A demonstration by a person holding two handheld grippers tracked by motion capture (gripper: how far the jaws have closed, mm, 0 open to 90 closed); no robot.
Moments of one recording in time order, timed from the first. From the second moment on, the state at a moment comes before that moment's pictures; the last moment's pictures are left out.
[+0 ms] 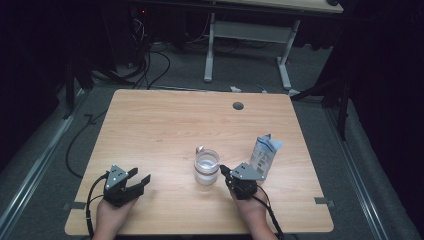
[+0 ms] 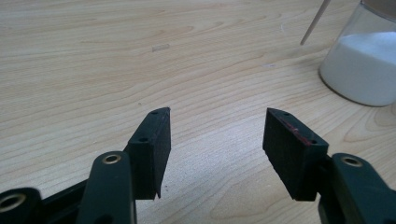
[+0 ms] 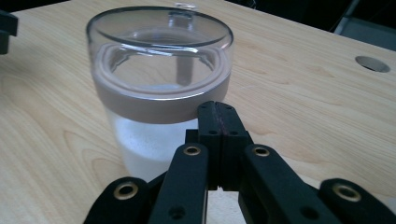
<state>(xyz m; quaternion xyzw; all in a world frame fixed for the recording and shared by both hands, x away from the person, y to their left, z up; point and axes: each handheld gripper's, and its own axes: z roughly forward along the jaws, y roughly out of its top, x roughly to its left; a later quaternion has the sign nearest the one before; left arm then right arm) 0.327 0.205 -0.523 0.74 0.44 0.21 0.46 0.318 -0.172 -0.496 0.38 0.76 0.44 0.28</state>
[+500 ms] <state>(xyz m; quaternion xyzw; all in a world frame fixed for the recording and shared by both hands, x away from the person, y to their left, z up) 0.328 0.208 -0.523 0.74 0.44 0.21 0.46 0.347 -0.171 -0.494 0.40 0.76 0.43 0.28</state>
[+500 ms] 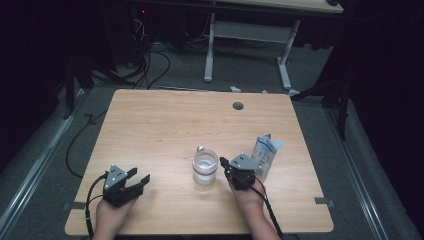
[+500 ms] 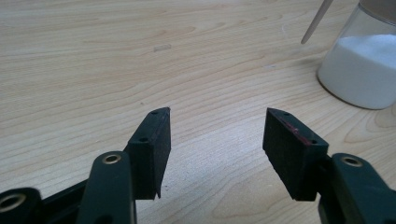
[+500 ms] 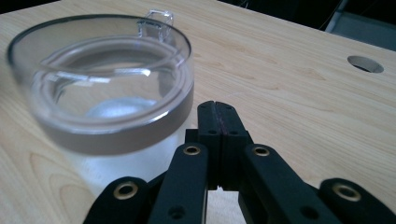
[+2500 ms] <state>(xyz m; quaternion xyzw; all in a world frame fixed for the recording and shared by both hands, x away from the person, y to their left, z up) 0.328 0.208 -0.524 0.74 0.45 0.21 0.46 0.322 -0.192 -0.500 0.40 0.76 0.42 0.28</state>
